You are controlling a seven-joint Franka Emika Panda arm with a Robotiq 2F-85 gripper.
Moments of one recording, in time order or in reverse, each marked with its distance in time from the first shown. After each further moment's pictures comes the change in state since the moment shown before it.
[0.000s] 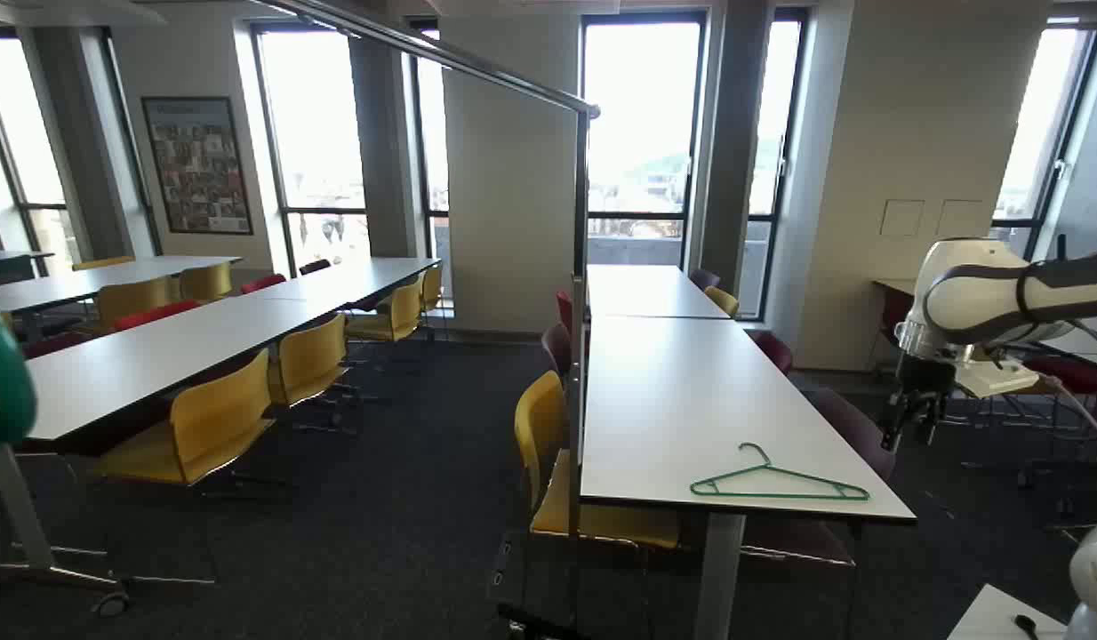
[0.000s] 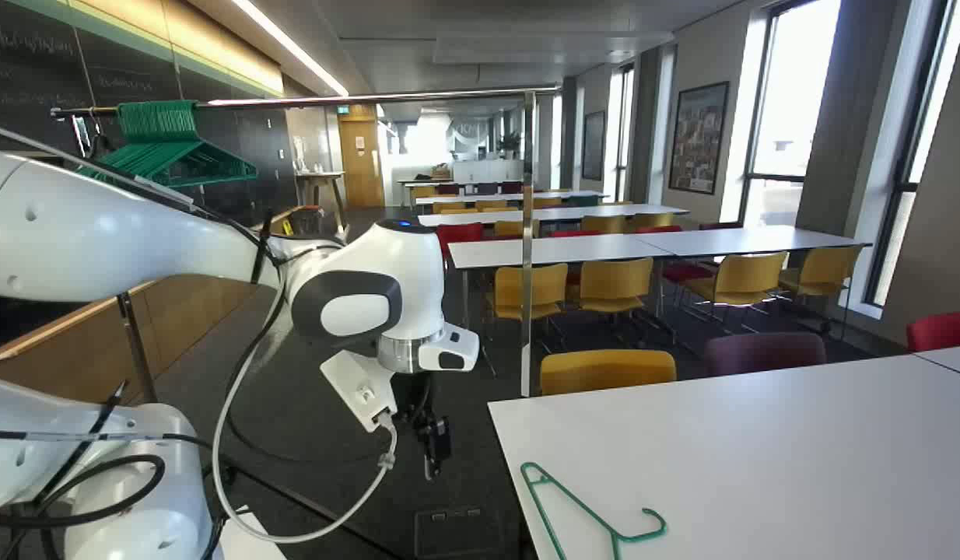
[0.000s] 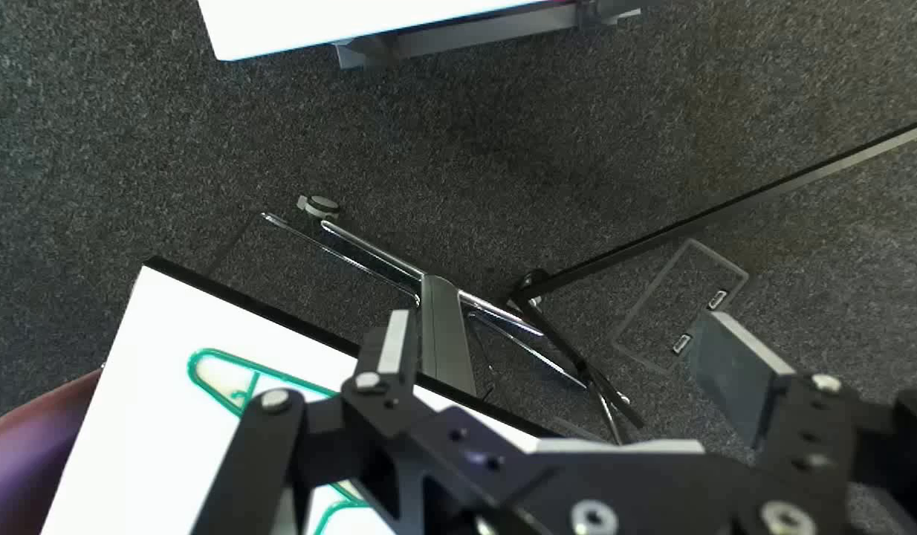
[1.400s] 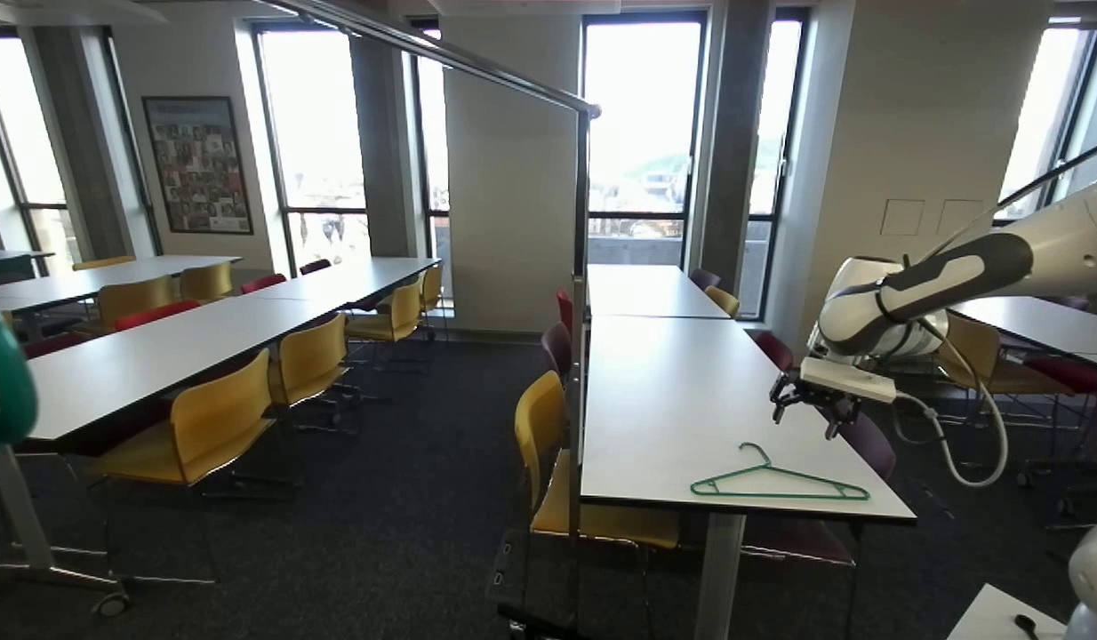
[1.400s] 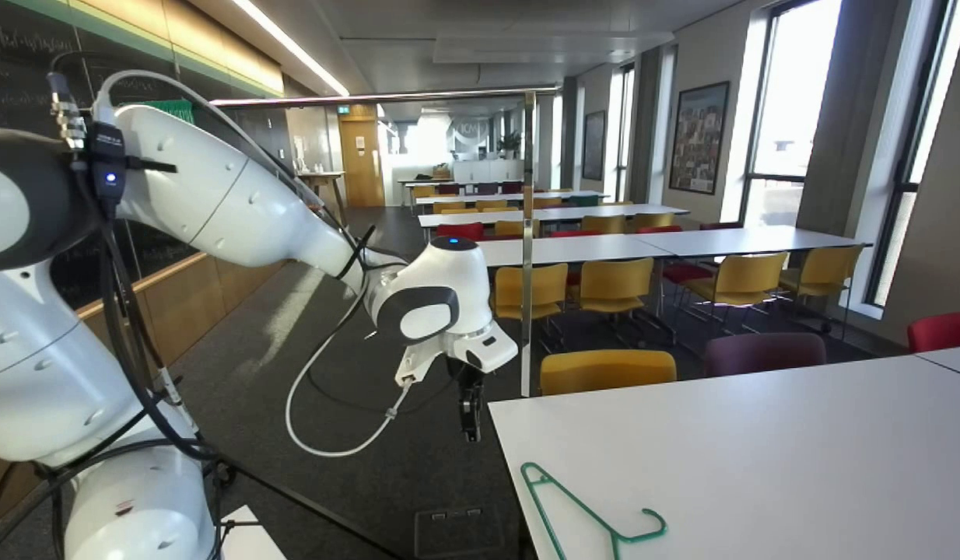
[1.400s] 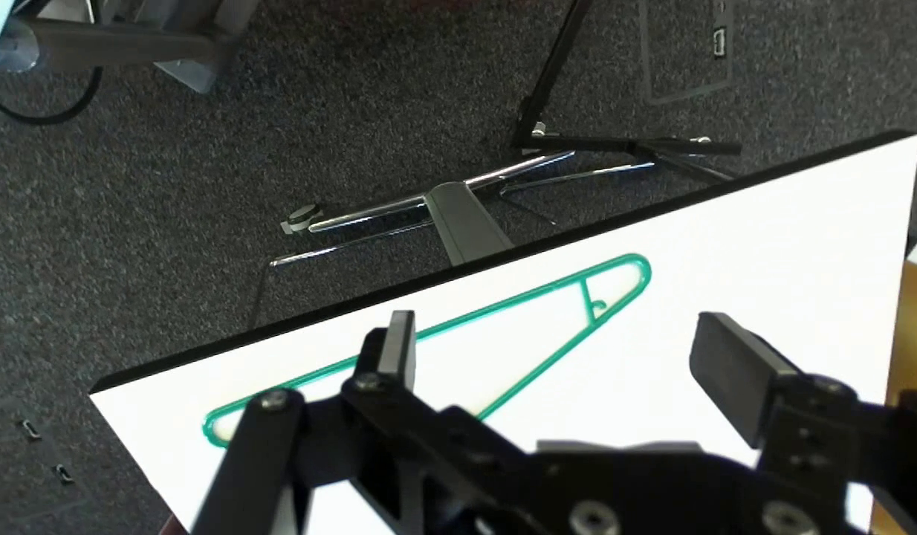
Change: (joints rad) arm -0.005 0.455 0.189 0.182 0.245 0.409 0.753
